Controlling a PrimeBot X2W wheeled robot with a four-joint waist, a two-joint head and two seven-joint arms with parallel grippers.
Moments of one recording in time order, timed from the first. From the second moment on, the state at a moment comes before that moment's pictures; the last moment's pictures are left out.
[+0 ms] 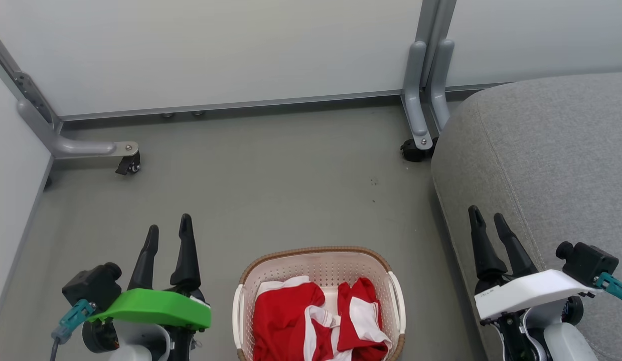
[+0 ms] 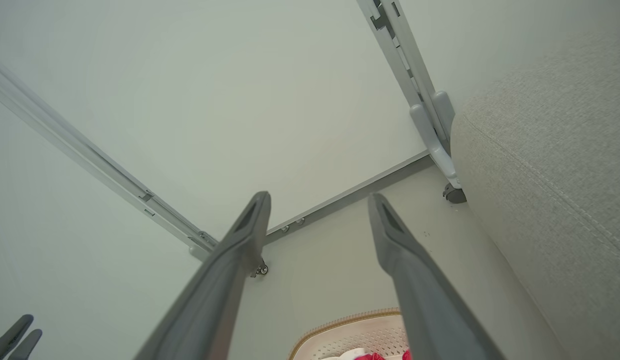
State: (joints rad) left arm -0.06 0.06 -0.13 0.11 -0.63 0.00 -0.12; right arm -0.04 -0.07 0.07 0.11 0.67 0.13 -0.12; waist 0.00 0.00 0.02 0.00
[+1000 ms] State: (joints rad) left arm -0.06 0.08 -0.22 0.07 -0.33 0.06 -0.19; right arm -0.02 -0.07 0.09 0.06 0.37 0.13 -0.19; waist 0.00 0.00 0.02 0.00
